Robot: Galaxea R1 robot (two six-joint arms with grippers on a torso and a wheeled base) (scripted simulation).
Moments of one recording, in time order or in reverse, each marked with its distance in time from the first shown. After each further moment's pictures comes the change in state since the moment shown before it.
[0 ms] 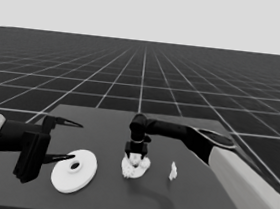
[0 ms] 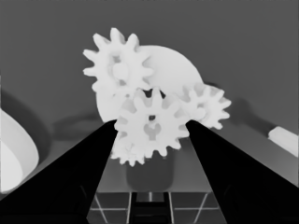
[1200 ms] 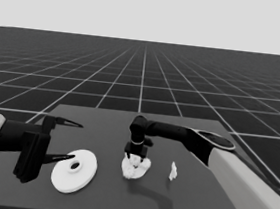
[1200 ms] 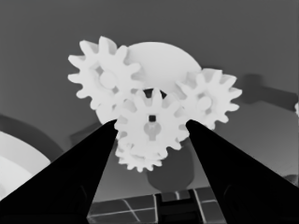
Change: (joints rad) left arm 0.000 0.000 0.000 0.000 0.000 0.000; right arm -0.016 -0.001 -0.003 -0.001 0.001 0.225
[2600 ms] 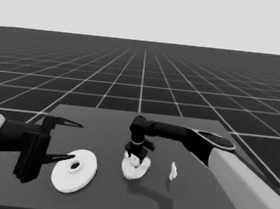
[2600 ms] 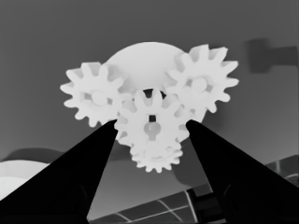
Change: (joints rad) left arm 0.000 0.000 0.000 0.000 0.000 0.000; right arm -0.001 0.000 0.000 0.000 0.000 0.293
